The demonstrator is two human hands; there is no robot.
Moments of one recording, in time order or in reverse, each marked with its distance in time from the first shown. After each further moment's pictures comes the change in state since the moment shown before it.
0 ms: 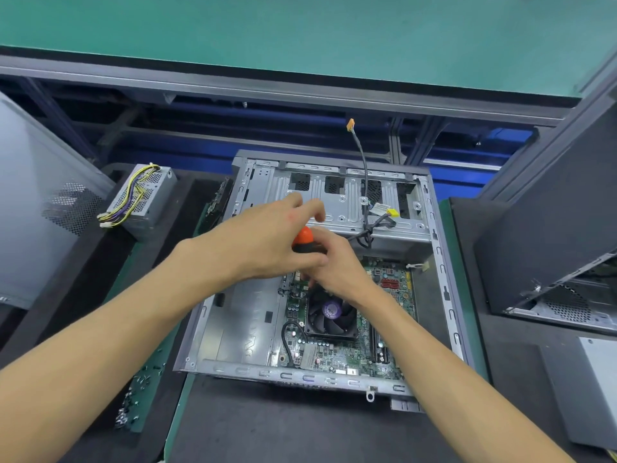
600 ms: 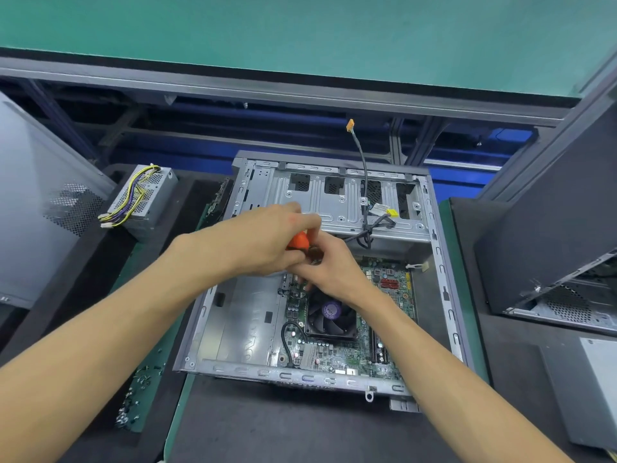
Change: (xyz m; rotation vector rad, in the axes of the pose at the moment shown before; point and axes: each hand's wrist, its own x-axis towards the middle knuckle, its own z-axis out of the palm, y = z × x) left_hand 0.004 -0.003 -0.003 -0.023 -0.131 0.010; right_hand -0.003 0.003 0.002 0.041 -0.005 -0.049
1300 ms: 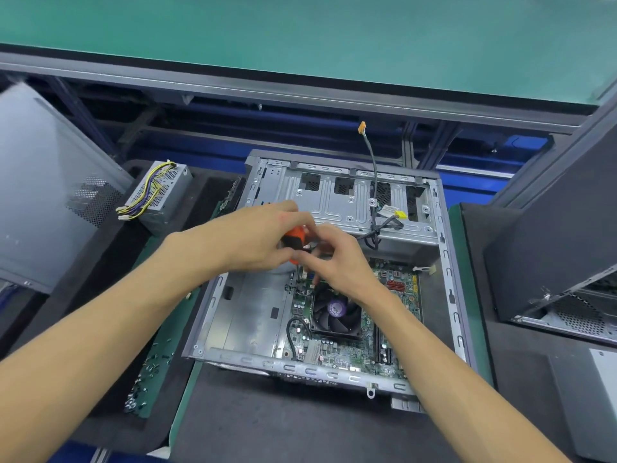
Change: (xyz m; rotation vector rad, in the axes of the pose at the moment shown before) left_hand -0.013 -0.017 0.004 -0.010 0.065 0.017; right_hand 0.003 0.011 -0.004 0.014 0.021 0.022
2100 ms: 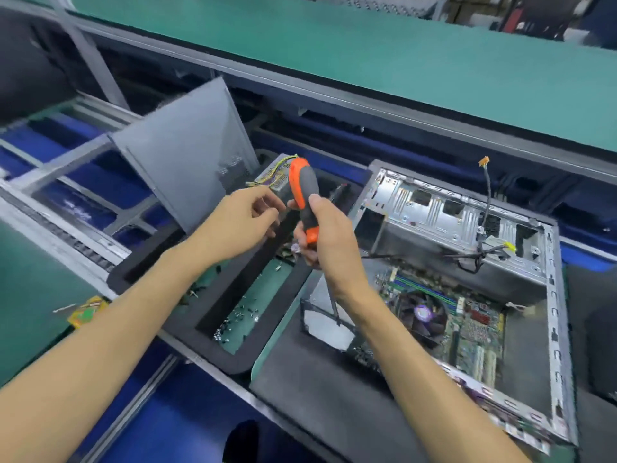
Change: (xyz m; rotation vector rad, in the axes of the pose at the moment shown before) left_hand -0.180 -0.059 0.018 -0.602 0.653 -0.592; right_hand -0.025 -0.142 0.150 0.467 -0.178 0.126
